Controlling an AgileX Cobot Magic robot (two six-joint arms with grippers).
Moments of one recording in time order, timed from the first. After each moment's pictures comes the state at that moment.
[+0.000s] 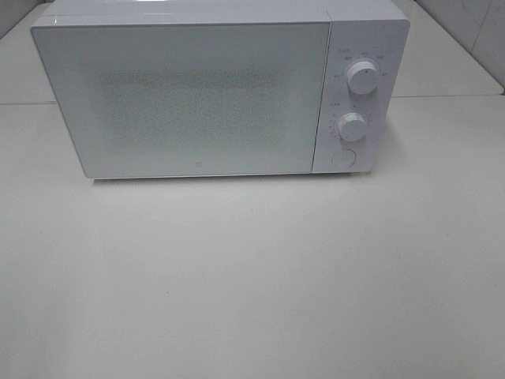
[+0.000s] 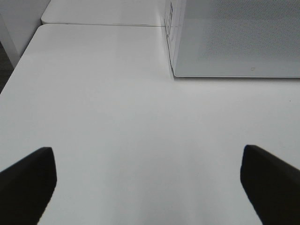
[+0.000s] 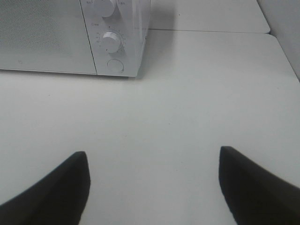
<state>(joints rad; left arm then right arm) -0.03 0.00 -0.52 -0.05 1.07 0.00 0.10 0.00 -0.49 -0.02 0.97 -0.05</state>
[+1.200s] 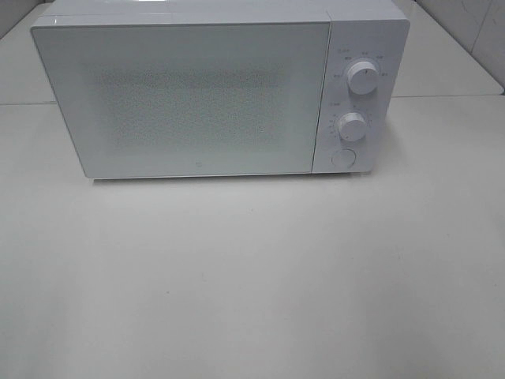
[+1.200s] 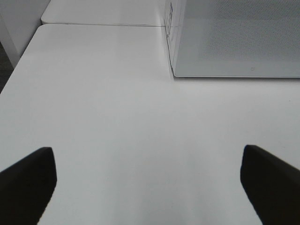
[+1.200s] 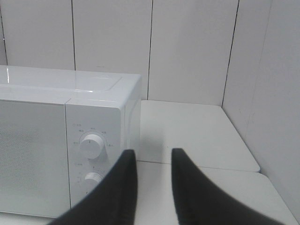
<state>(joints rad) -0.03 0.00 -0.52 -0.05 1.07 0.00 0.10 0.29 -0.23 -0.09 -0.07 -0.05</state>
